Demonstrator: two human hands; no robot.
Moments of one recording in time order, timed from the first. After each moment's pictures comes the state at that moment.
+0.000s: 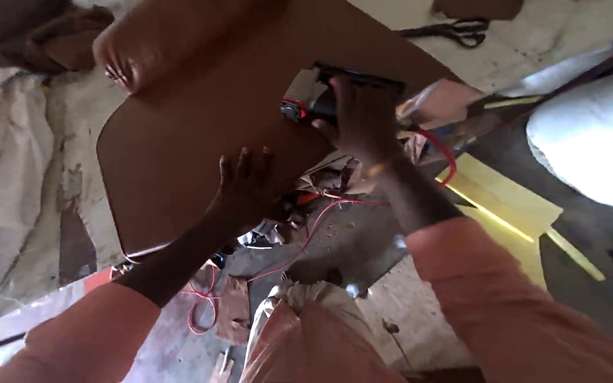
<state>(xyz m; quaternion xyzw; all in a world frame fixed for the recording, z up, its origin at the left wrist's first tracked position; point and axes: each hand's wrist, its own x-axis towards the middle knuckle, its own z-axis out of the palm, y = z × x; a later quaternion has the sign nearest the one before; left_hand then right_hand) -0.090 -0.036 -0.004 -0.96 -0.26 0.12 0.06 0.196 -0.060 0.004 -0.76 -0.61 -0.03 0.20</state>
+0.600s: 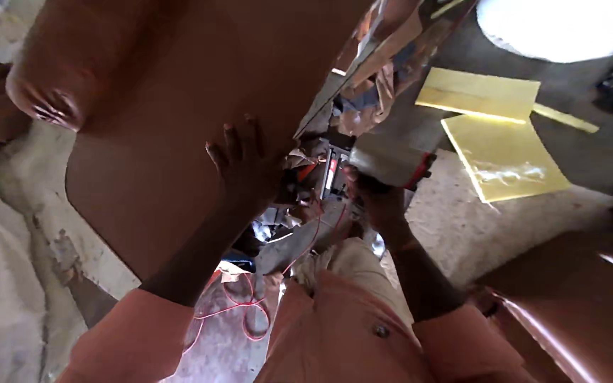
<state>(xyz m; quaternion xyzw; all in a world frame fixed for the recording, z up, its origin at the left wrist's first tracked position) -0.093 -0.030 -0.011 -0.97 -0.24 0.05 0.02 0.022 -0.235 -0.113 -0.64 -0.13 0.23 0.72</state>
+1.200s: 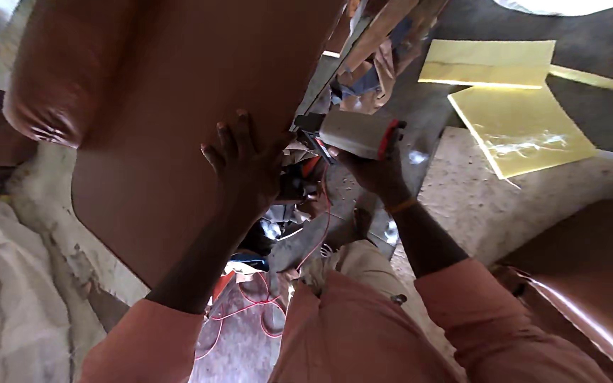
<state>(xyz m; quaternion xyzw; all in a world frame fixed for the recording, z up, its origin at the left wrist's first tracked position) -0.094 -0.028 -0.013 -0.97 -0.24 0.04 0.04 0.051 -0.208 -0.111 -0.74 -0.25 0.11 0.62</state>
